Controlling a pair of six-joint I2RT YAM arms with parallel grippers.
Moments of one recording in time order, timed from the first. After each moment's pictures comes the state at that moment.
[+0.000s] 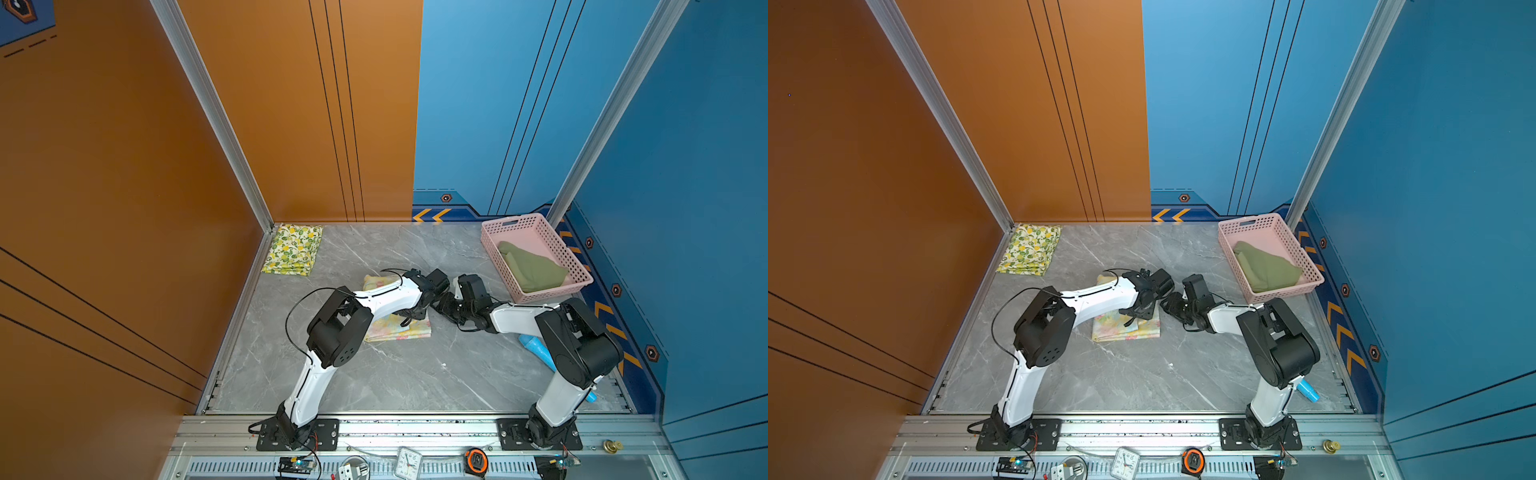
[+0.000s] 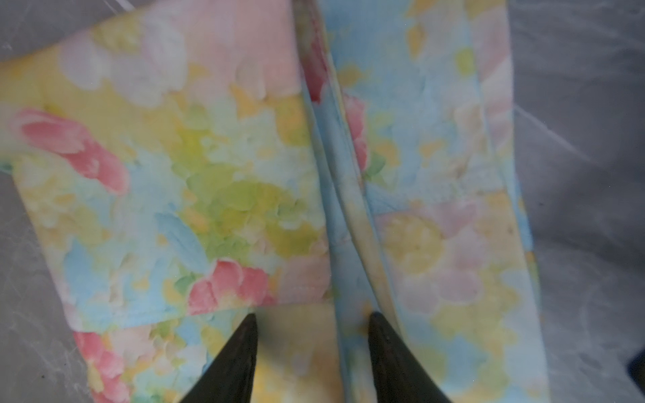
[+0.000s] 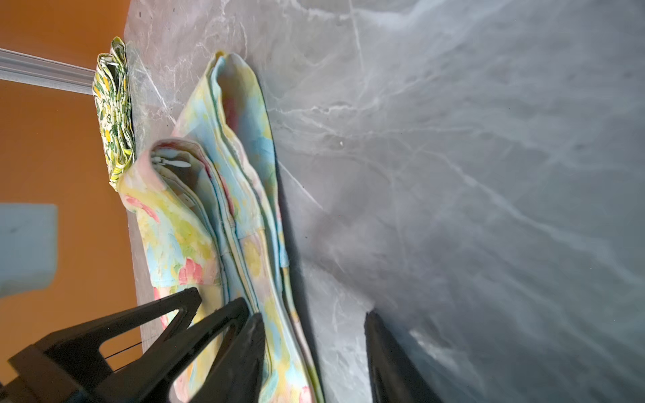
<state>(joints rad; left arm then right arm) -0.81 2.16 1.66 -0.92 -0.42 -0.67 0.46 1.75 0.77 0.20 -0.30 0.92</state>
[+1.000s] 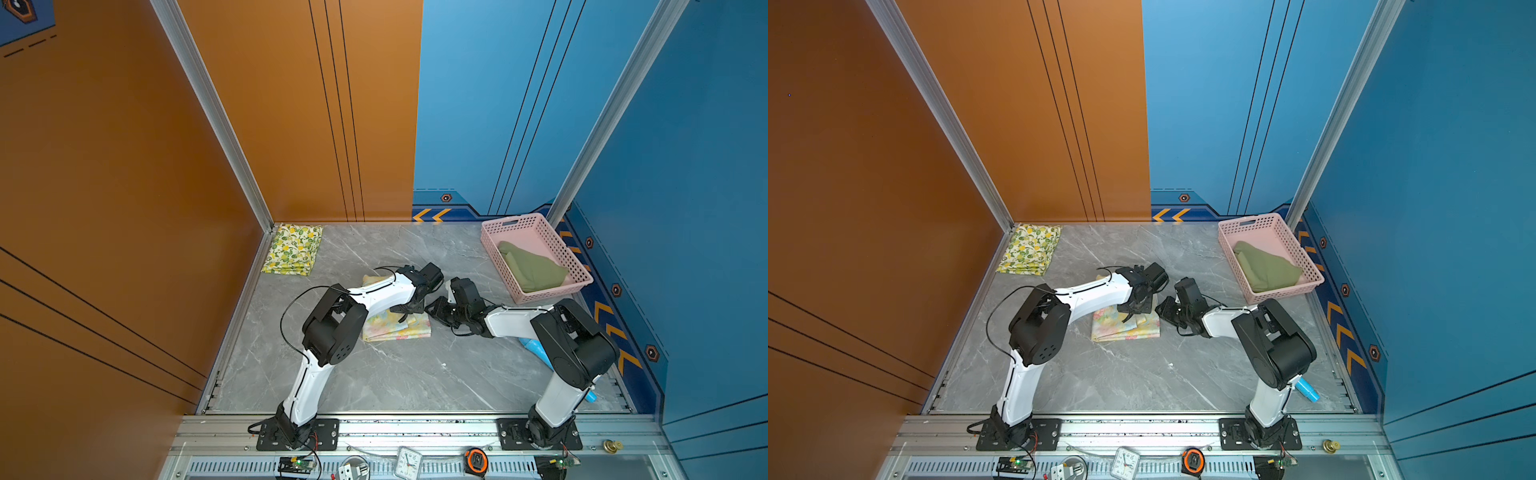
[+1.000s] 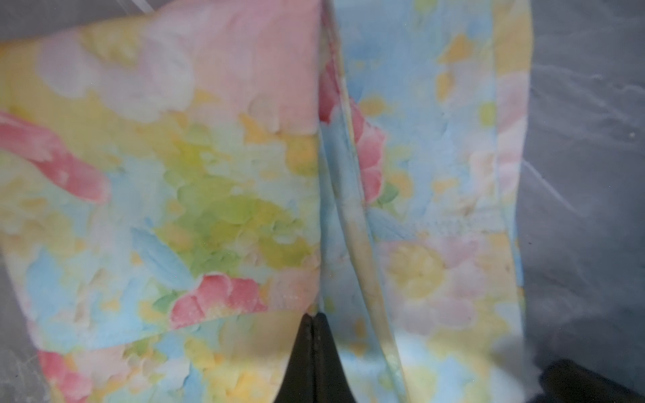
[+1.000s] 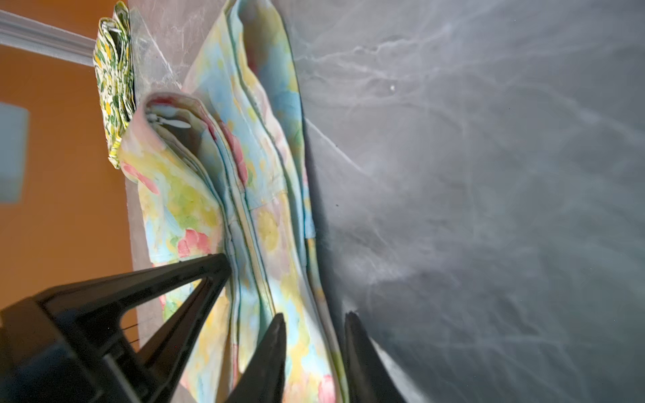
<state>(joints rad) -0.77 2.13 1.63 -0.87 -0.35 -0.71 0.53 1.76 0.76 0.24 -0.28 0.94</state>
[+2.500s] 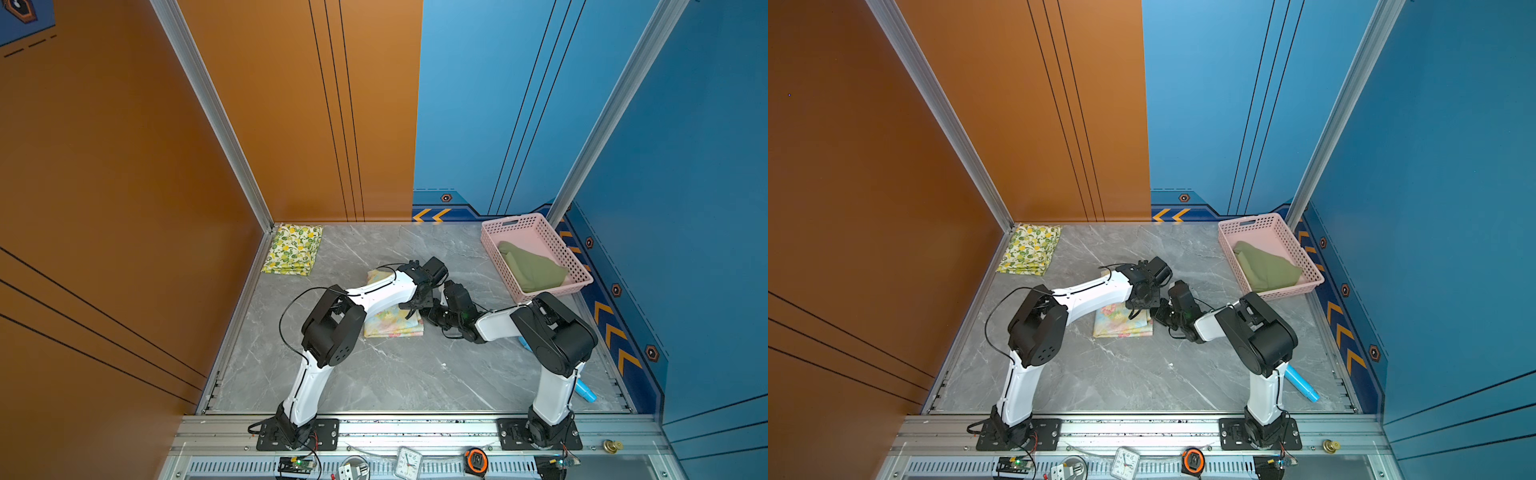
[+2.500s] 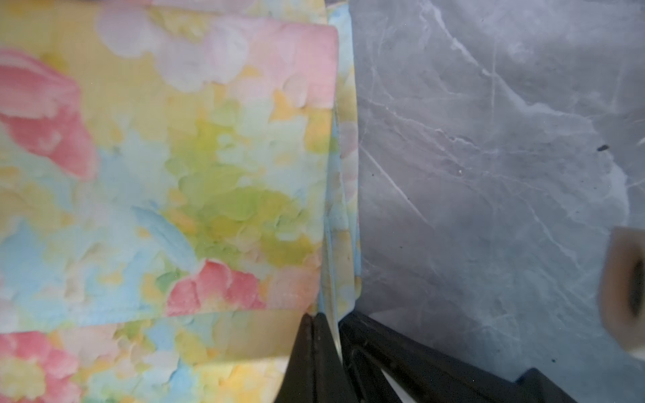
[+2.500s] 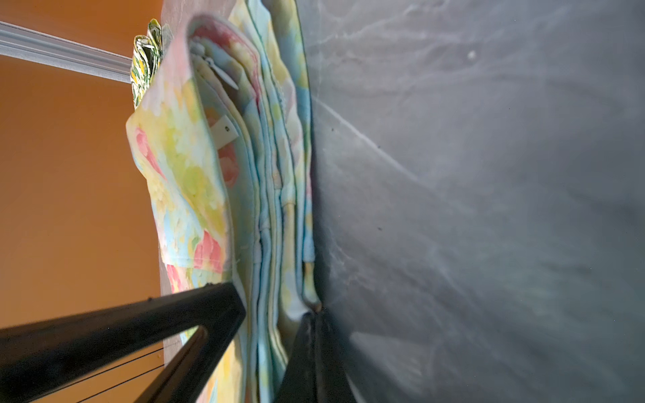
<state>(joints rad) -0.79 2.12 1.66 -0.78 -0.24 -0.78 0.58 1.88 0.74 0.49 -0.27 1.04</state>
